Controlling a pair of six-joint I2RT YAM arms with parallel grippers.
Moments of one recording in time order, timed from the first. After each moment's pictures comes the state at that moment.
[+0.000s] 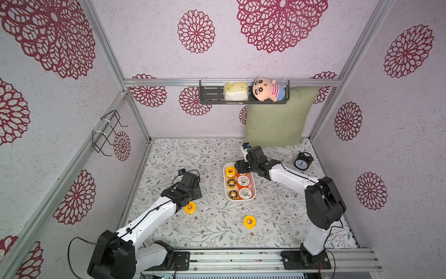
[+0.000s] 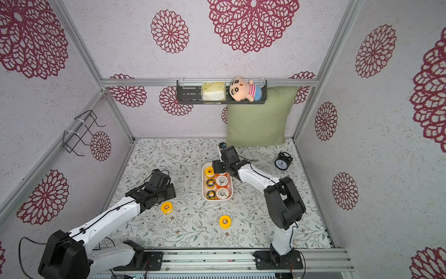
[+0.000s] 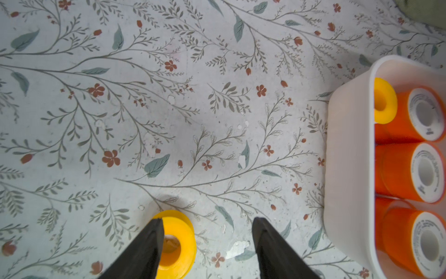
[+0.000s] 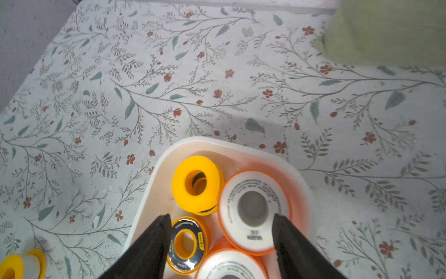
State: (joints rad) left arm -0.45 1.19 0.73 -0.55 -0.25 -0.70; right arm 0.55 1.78 1.28 -0.22 -0.03 0.29
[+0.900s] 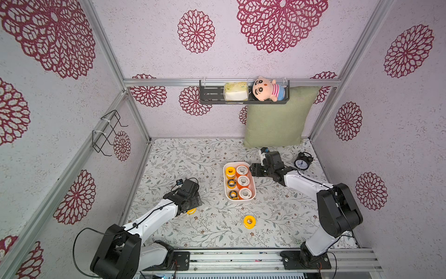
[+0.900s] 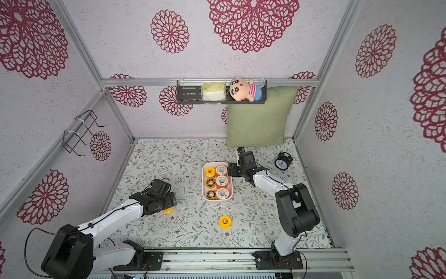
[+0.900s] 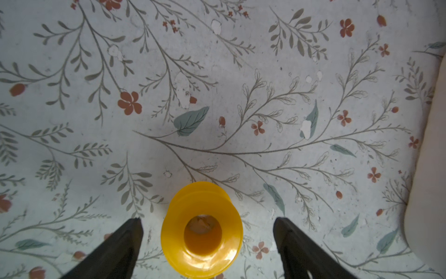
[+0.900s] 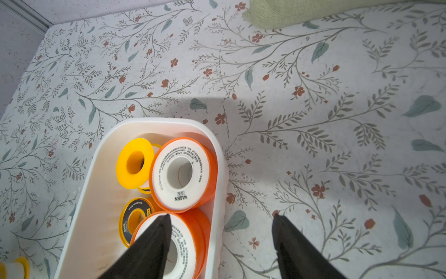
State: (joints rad) left arm -0.43 1.25 0.62 -0.56 -0.22 -0.76; right arm 0.41 1.67 1.05 -0.13 -0.09 0.33
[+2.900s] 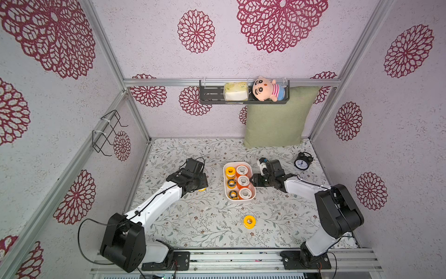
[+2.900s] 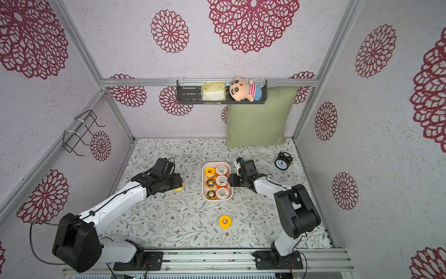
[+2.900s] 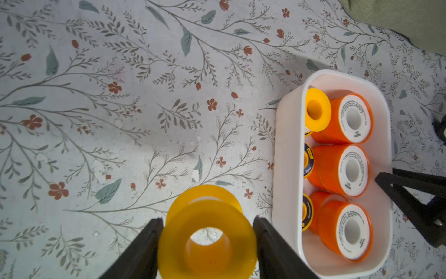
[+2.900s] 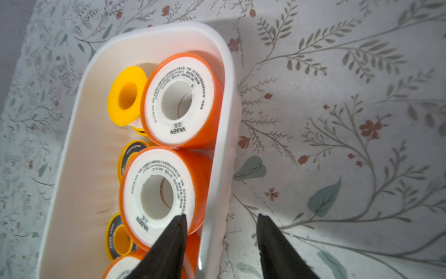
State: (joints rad) left arm -0.44 1.41 1.03 -0.60 -0.09 -0.64; right arm 0.41 1.65 0.90 -0.11 -0.24 0.35
